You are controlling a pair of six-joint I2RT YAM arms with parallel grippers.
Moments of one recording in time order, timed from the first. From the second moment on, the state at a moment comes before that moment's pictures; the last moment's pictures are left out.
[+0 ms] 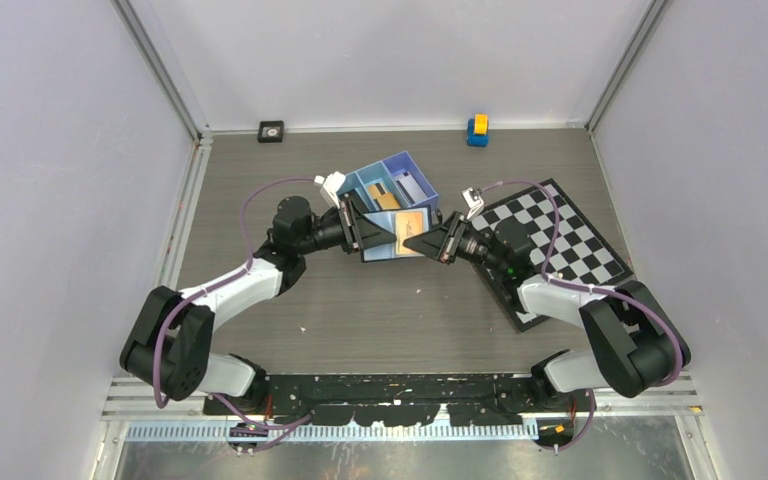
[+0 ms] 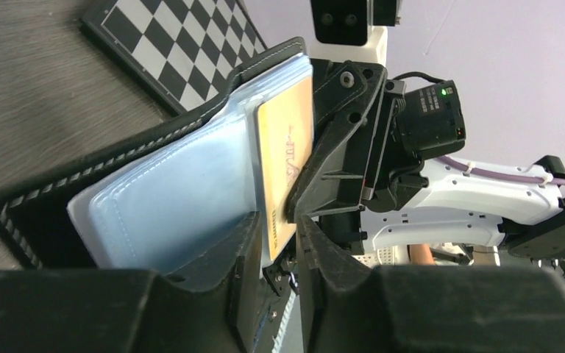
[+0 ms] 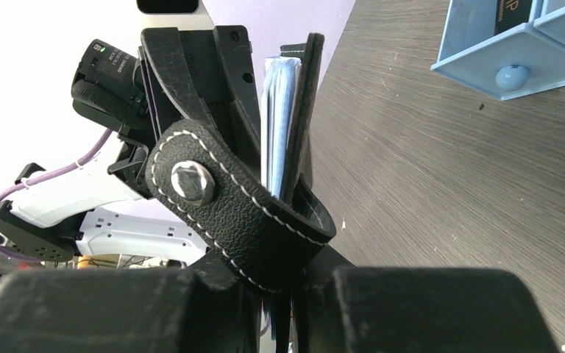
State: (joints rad) left arm -0.47 1.37 0.68 0.55 0.71 -0.99; right arm 0.46 1.38 0.46 0.94 -0.65 1.13
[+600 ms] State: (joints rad) left arm -0.48 1.46 0.71 0.59 0.73 -1.01; right arm 0.46 1.38 0.48 0.89 -0.64 1.10
